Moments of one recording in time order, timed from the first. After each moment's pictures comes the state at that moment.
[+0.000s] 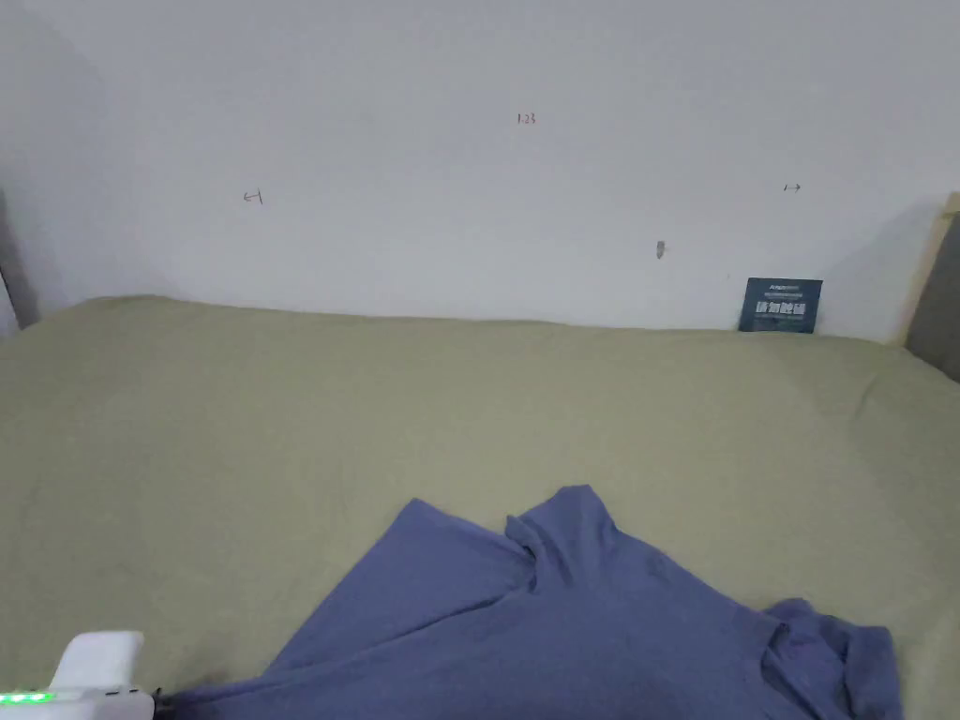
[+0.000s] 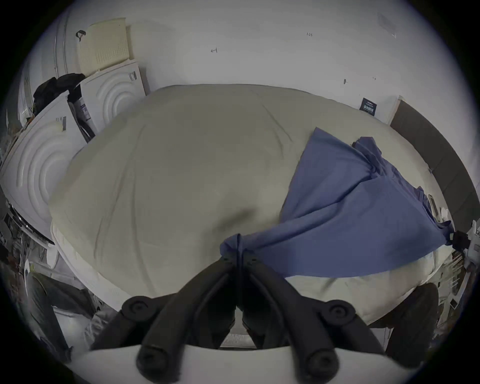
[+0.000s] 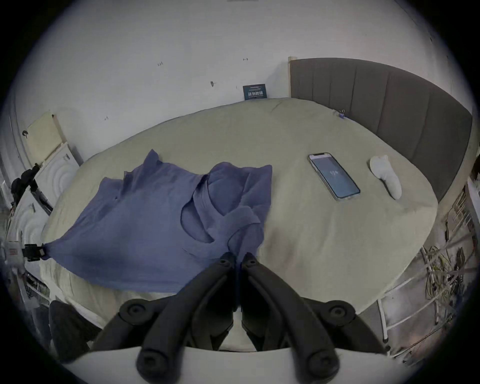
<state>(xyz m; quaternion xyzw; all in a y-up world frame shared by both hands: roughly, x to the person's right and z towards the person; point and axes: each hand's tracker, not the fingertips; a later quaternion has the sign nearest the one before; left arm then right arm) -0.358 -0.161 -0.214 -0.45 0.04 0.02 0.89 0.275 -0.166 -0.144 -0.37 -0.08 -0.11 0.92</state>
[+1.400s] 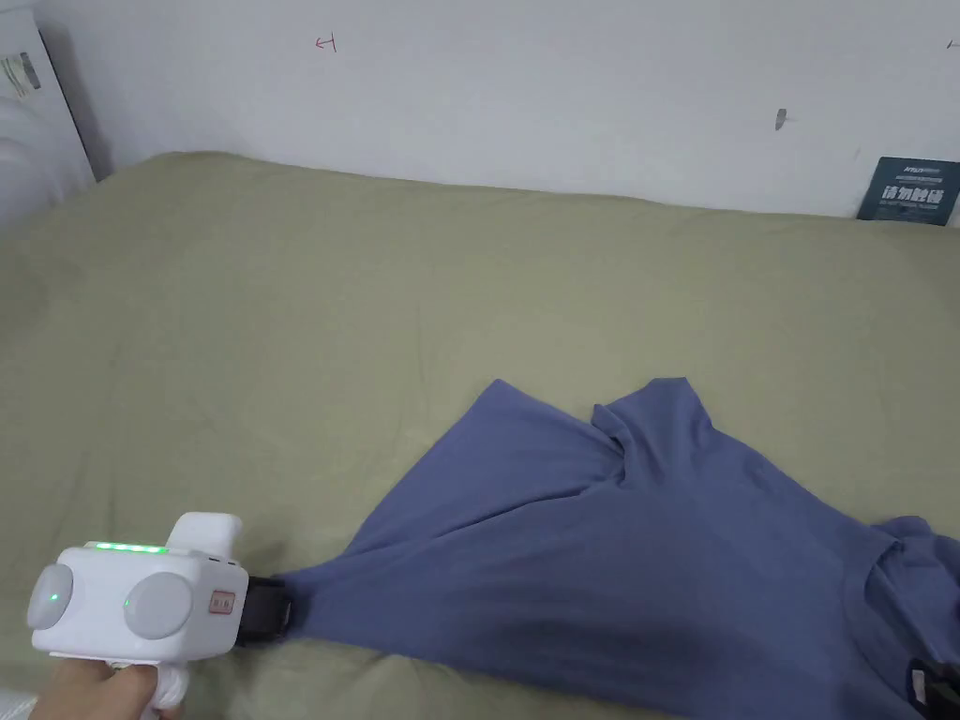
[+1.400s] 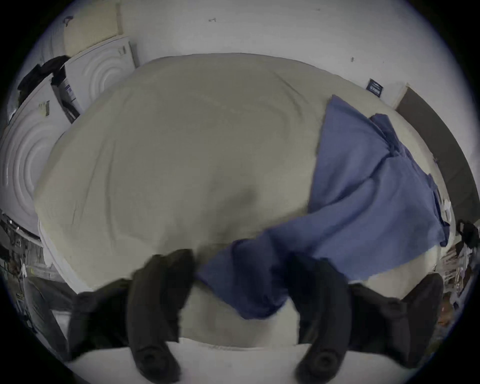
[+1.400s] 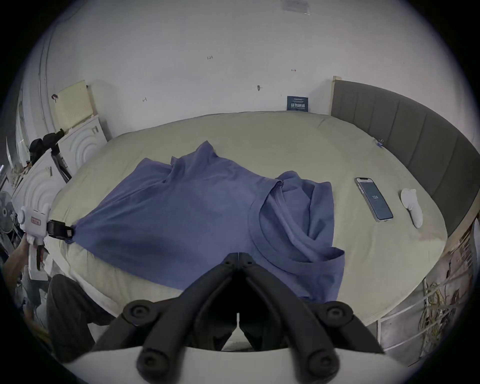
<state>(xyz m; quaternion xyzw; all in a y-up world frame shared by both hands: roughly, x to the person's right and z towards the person) -0.377 -0.204 -0.246 -0.51 0.01 0.02 0.86 0.190 -0.148 -0.160 -0.36 0.01 -0.04 0.93</state>
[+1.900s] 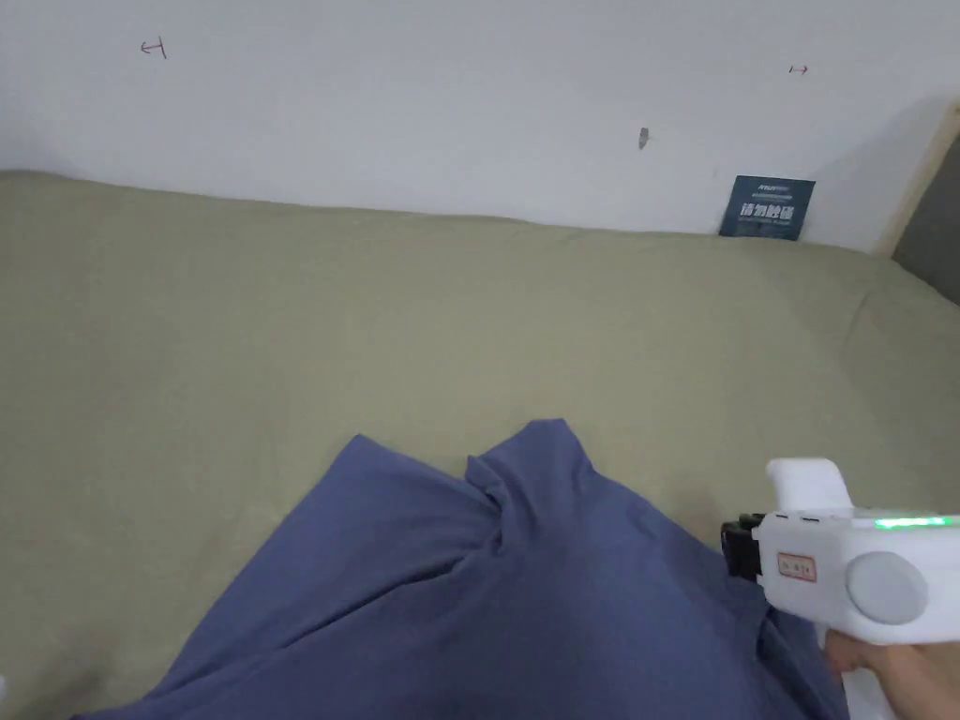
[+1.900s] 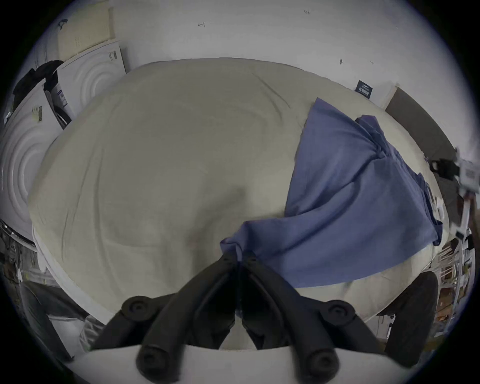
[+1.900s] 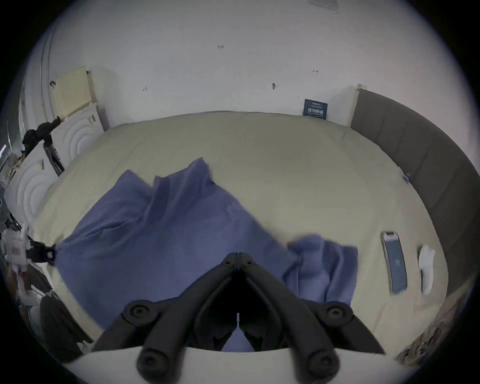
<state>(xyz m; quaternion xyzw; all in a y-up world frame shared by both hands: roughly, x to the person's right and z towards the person) -0.368 -0.196 -0.248 -0.50 -0.01 0.03 0.86 0.202 -0.143 -0.376 -0.39 0.02 0.02 0.92</state>
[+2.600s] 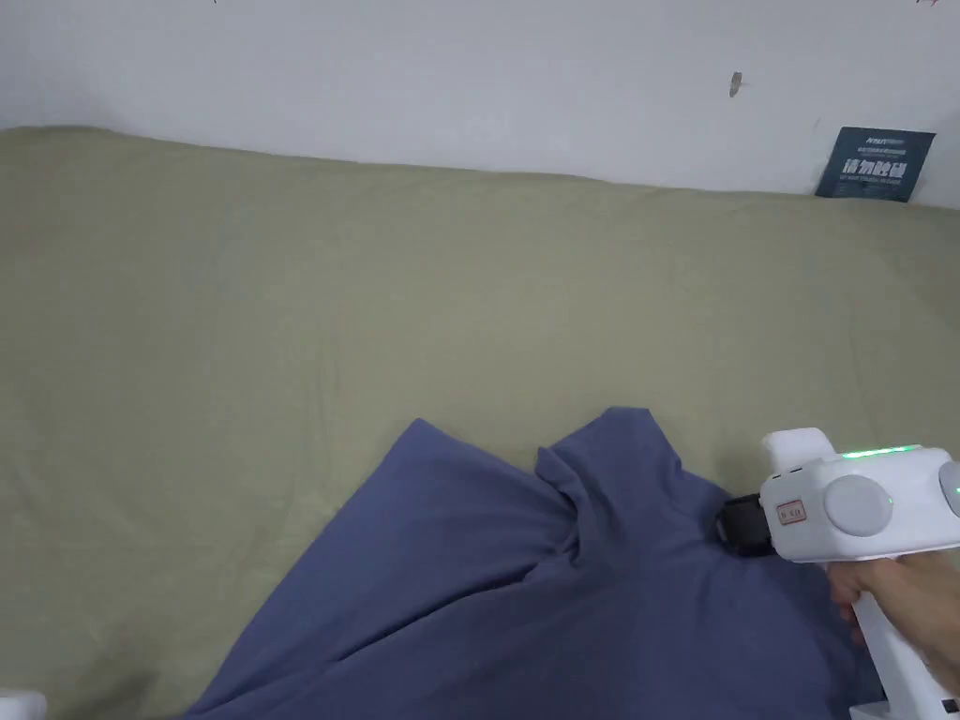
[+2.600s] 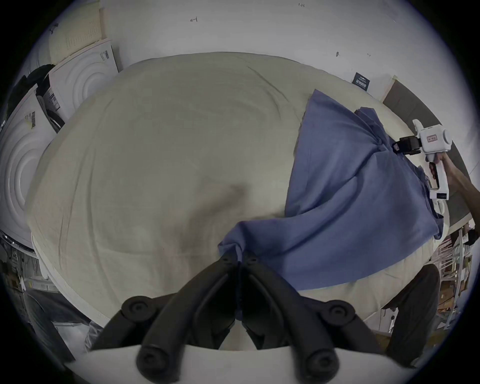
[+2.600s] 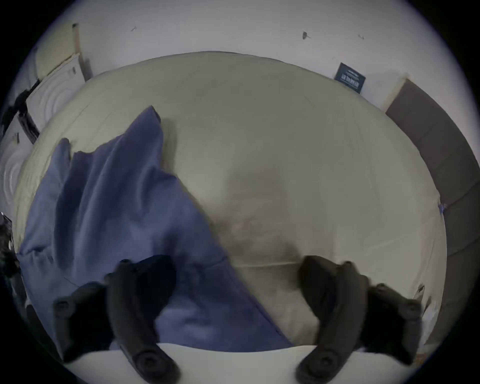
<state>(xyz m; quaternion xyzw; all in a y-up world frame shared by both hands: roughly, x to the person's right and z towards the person) -0.365 -0.198 -0.261 -0.52 -0.02 0.02 0.86 0.179 -0.206 -0.483 -0.48 0.04 0.08 0.87</state>
